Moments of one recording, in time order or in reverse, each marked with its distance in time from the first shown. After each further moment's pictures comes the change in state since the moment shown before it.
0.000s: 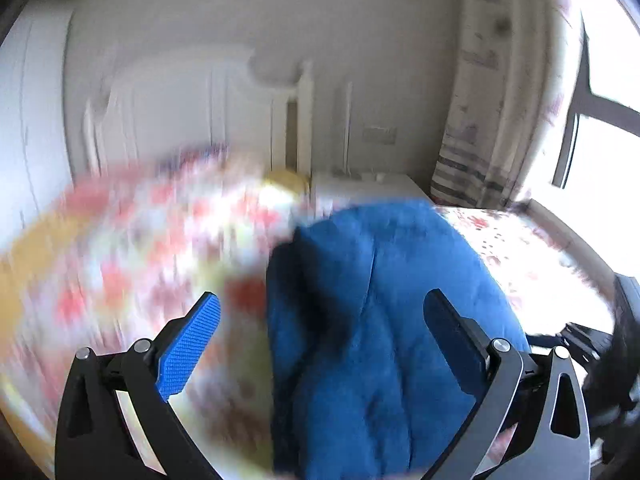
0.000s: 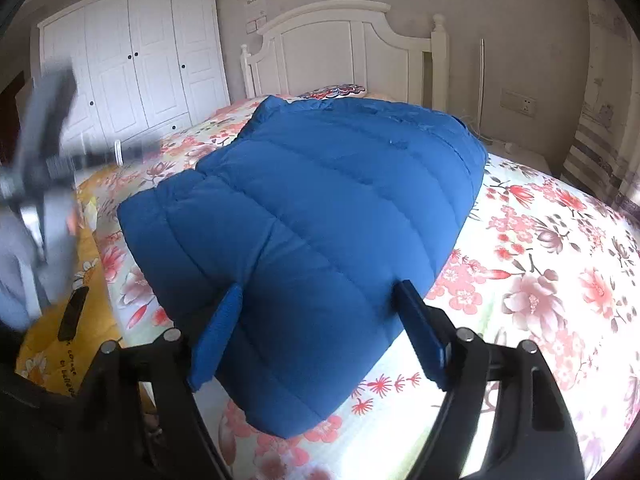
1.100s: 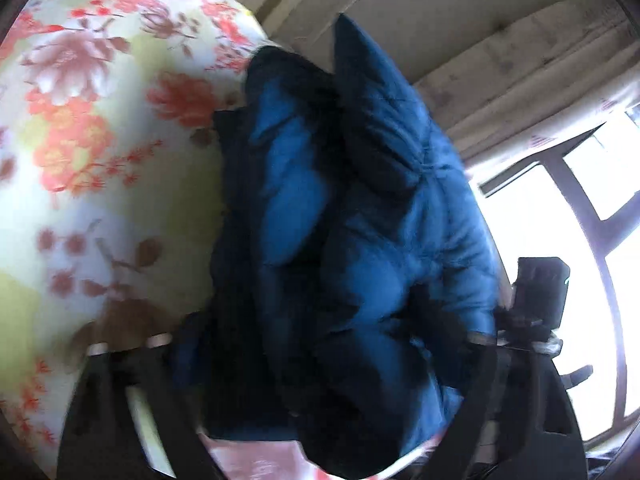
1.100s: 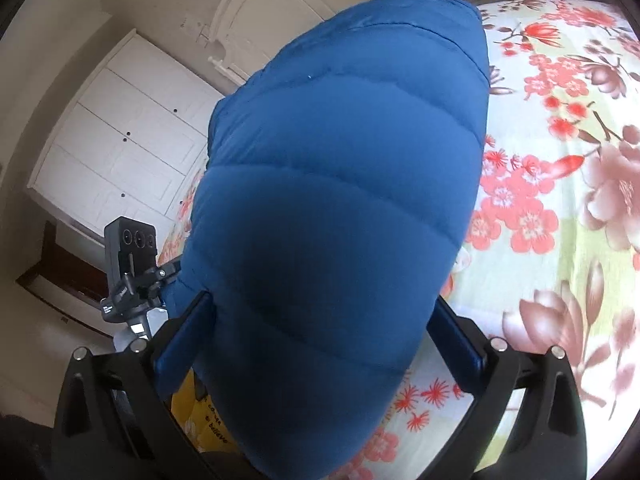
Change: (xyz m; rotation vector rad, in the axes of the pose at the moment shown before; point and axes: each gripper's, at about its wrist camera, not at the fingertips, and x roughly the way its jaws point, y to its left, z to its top) left arm 0.090 0.062 -0.100 -0.492 0.395 -0.527; right arm 0.047 -0.065 0.004 0.507 0.162 0.357
